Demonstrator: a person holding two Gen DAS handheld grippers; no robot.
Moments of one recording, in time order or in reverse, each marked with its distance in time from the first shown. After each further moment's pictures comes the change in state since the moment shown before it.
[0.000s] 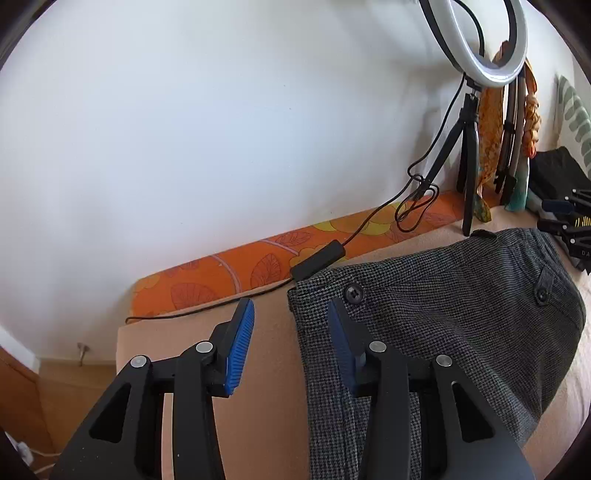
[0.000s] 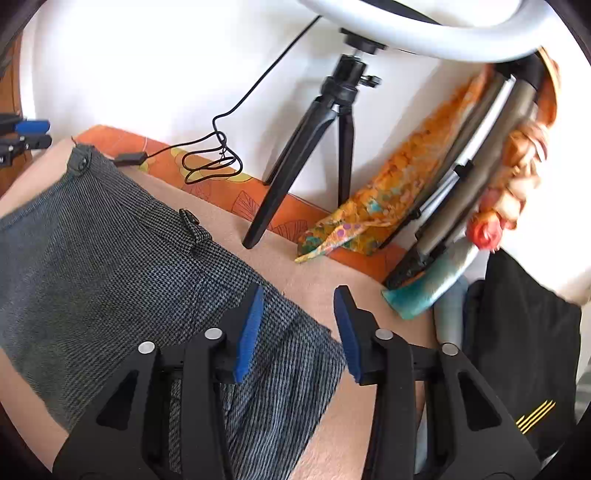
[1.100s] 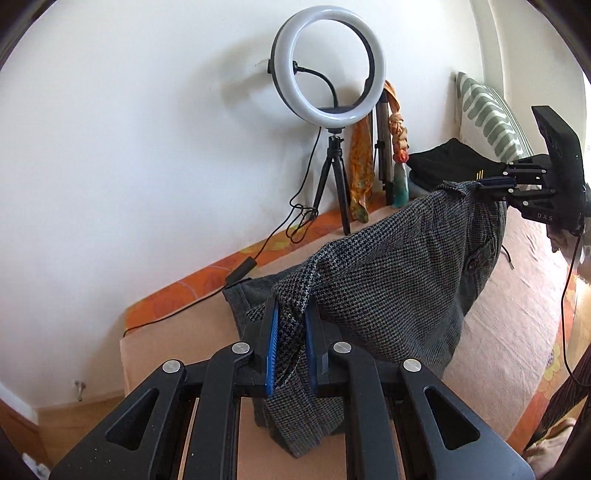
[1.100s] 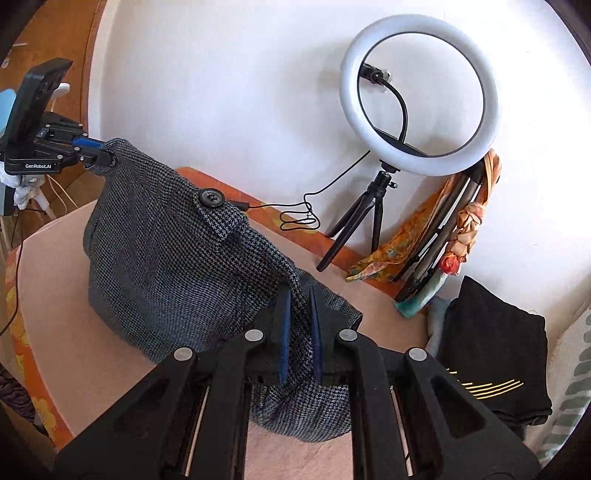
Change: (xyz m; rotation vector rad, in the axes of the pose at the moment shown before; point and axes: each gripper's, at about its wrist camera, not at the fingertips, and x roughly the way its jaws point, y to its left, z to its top) left arm -0.144 -0.058 -0.033 0.207 -0.131 -0.167; right arm -0.176 0.053 -0.040 -0.149 -0.234 0.093
